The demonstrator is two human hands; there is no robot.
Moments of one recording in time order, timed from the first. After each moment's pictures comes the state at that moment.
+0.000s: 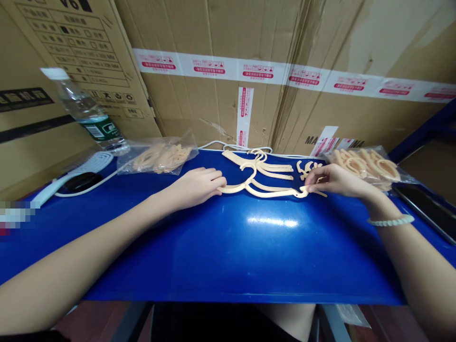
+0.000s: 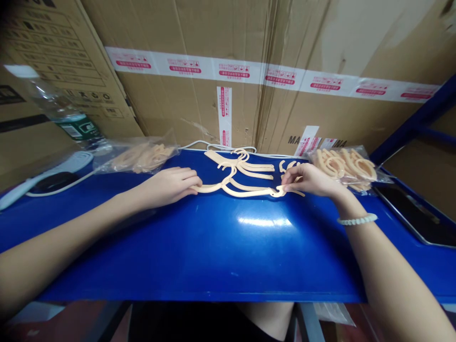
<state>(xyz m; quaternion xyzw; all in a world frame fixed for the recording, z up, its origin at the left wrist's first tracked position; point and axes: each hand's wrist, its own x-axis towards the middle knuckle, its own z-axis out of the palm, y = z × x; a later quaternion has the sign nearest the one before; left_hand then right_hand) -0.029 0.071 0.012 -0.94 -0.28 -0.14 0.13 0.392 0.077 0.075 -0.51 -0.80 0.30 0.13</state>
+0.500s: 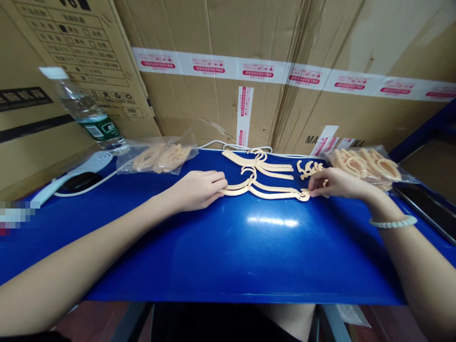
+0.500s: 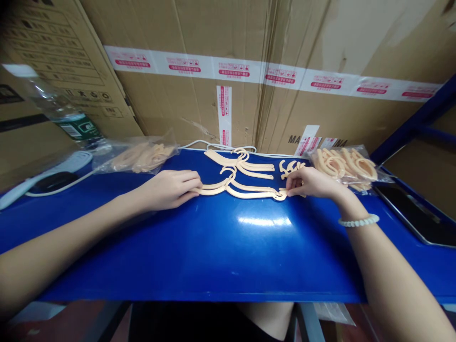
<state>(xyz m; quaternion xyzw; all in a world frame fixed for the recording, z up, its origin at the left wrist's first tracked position) -0.024 0.062 0.016 -0.94 -0.27 -0.16 0.11 0.396 0.078 0.074 -0.53 -0.81 0.24 0.03</state>
